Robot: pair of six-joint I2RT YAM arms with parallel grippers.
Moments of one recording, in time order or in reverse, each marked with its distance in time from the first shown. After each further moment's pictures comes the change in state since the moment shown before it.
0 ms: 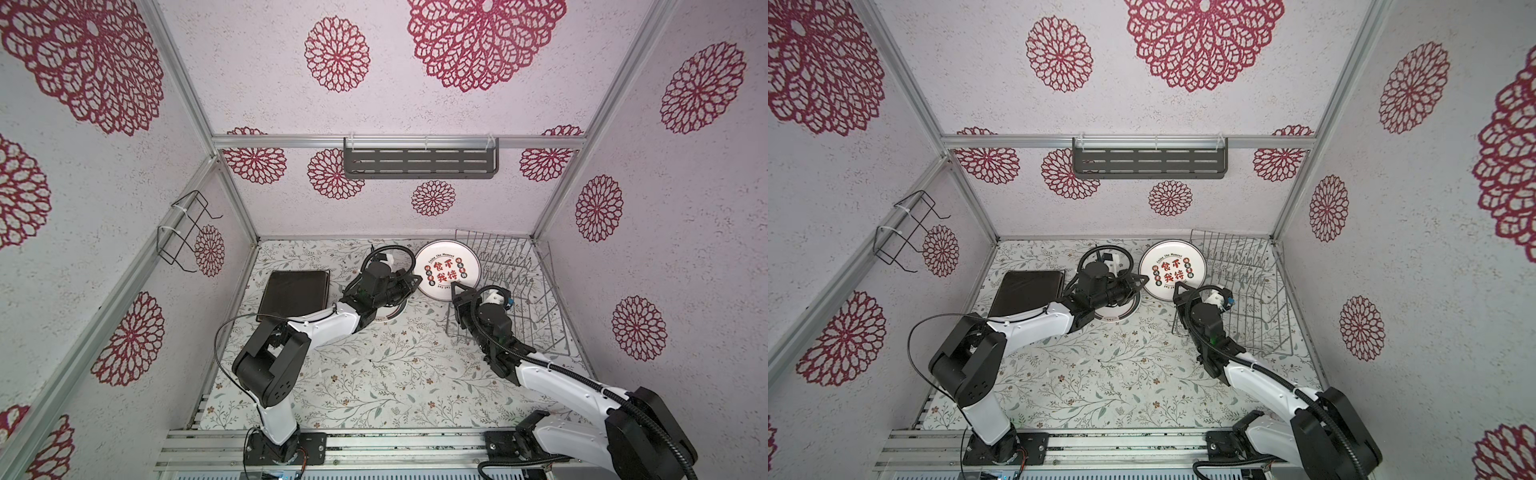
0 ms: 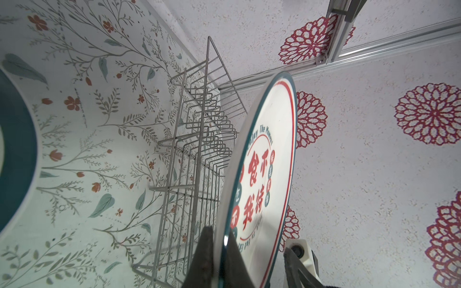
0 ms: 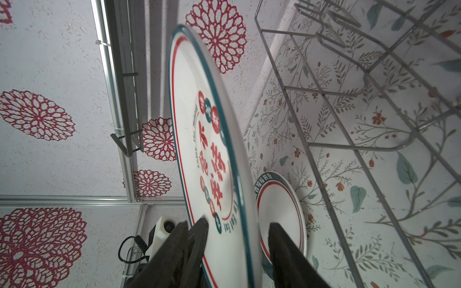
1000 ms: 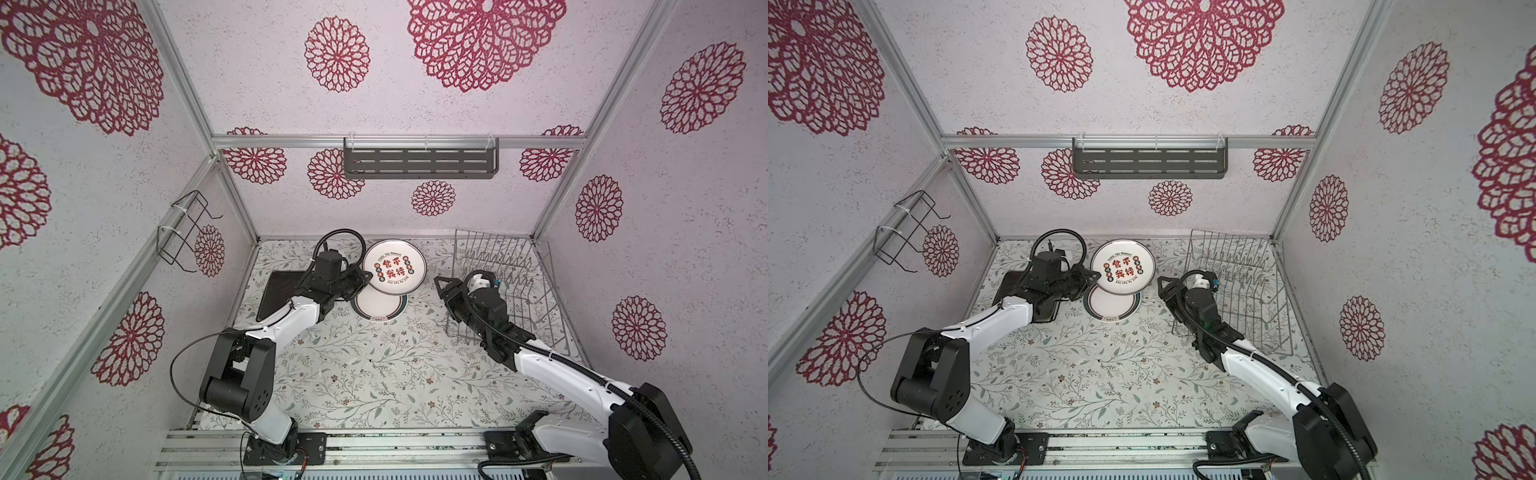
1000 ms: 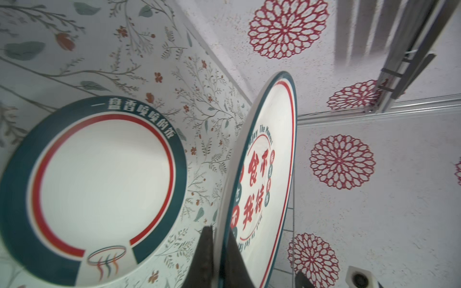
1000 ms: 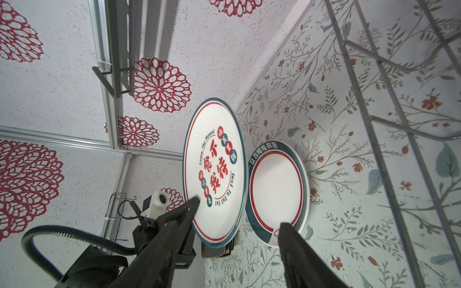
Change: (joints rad) left arm 0.322 -0.163 -0.062 -0.368 0.109 0.225; right arm 0.000 0.040 0.162 -0.206 -0.210 -0.183
